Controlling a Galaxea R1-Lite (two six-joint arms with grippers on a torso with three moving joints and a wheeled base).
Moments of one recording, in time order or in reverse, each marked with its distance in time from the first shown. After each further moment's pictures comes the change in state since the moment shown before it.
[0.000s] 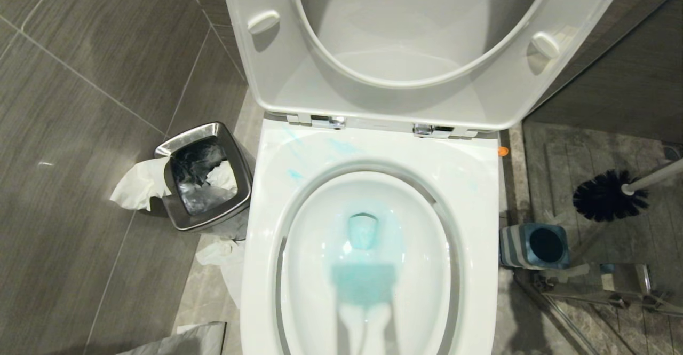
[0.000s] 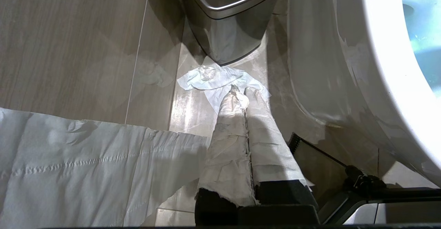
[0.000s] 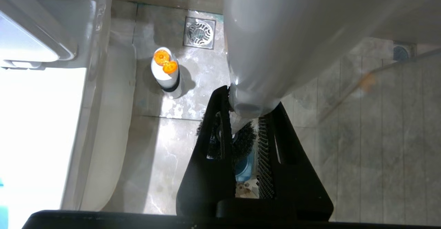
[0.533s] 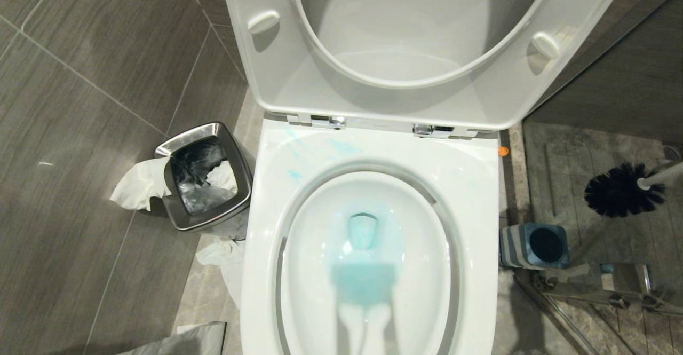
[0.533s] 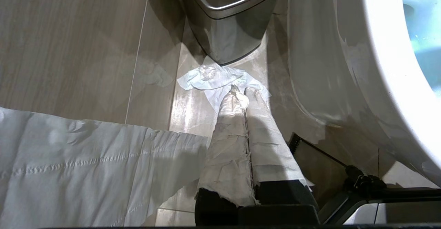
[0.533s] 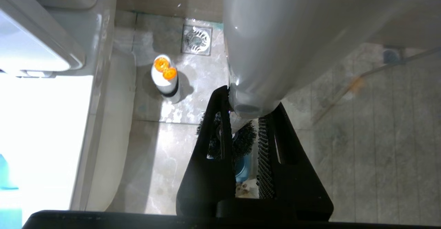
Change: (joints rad) left arm 0.000 0.000 0.000 0.000 0.000 0.000; right arm -0.001 -0.051 -0.055 0.082 -0.013 0.006
